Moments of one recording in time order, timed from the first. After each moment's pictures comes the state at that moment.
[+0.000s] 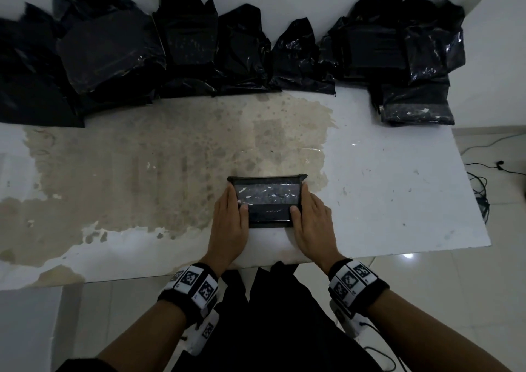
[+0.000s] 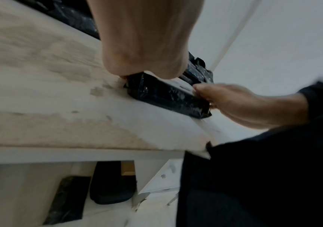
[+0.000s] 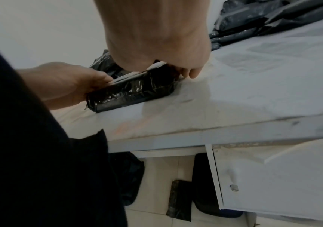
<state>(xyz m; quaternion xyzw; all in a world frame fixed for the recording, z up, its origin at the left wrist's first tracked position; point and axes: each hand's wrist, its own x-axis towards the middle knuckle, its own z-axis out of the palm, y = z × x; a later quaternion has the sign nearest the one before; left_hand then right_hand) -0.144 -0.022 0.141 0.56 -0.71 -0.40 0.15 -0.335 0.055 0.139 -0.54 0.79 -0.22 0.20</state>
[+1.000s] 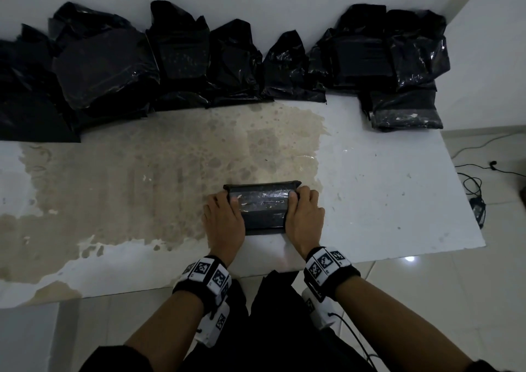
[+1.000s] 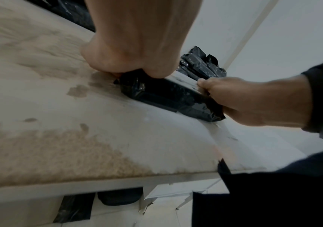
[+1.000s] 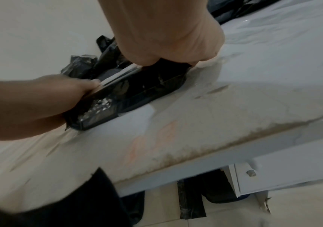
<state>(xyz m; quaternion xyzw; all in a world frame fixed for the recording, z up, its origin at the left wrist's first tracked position) -0.163 -0.045 0.133 0.65 -0.71 -0.25 0.14 -0.322 0.016 0.126 -0.42 0.86 -0.28 0.10</state>
